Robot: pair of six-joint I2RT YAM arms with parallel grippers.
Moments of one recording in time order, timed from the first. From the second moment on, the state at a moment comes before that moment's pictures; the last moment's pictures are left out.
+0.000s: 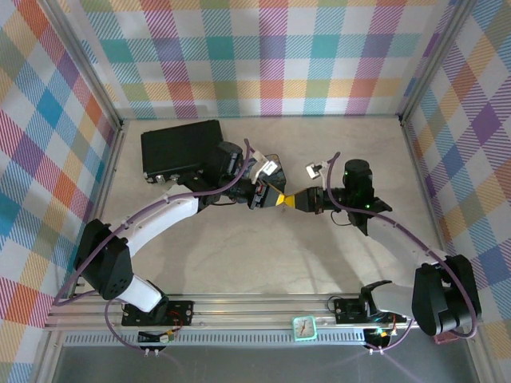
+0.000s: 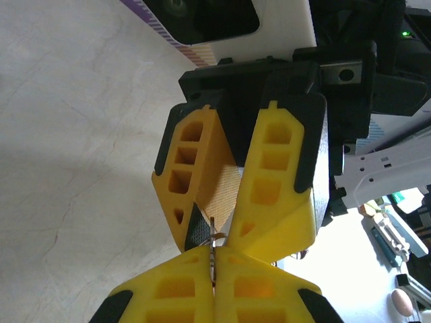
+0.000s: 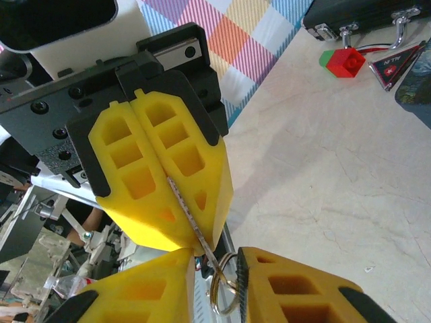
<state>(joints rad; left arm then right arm) -0.66 1.51 1.19 -0.26 0.83 -0.21 0.32 1.22 0.70 0.13 -1.18 0.55</state>
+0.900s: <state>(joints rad) -0.56 1.32 0.82 0.15 0.33 -0.68 0.34 1.23 0.64 0.12 -0.89 0.57</state>
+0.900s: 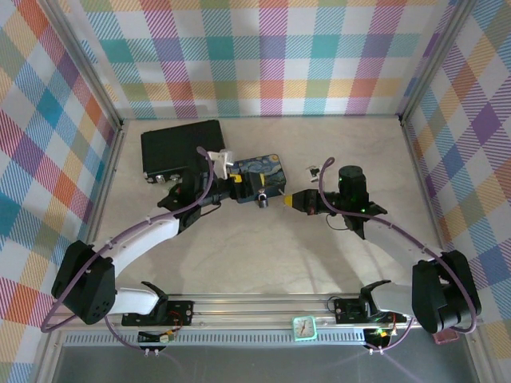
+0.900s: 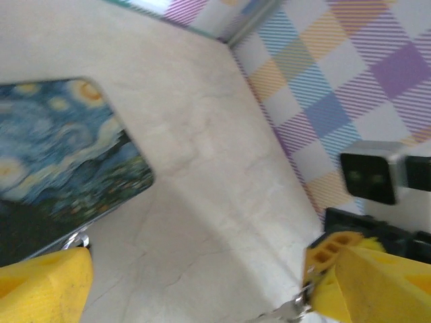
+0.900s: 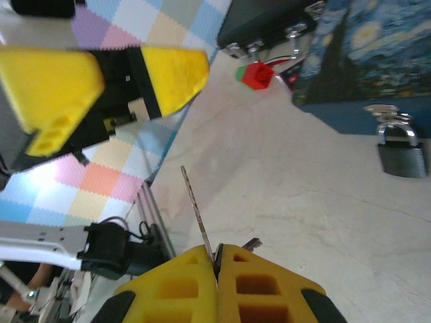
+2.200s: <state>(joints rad) -0.79 1.94 0.94 0.32 -0.30 -0.72 0.35 1.22 0.52 0.06 -0.45 0.65</state>
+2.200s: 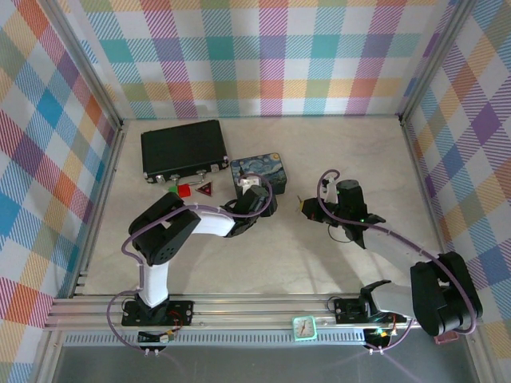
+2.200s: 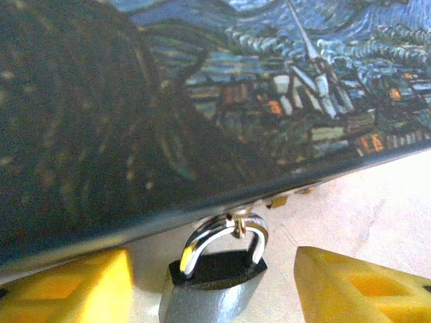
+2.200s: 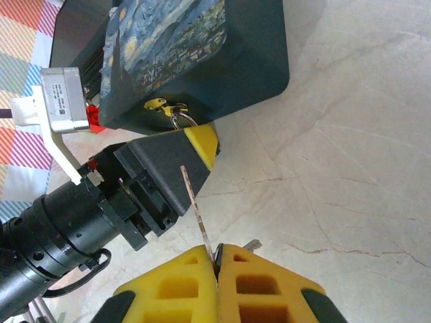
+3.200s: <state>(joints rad) -0.68 1.97 1.00 0.35 0.10 -0.92 0.35 1.27 0.44 0.14 -0.45 0.68</state>
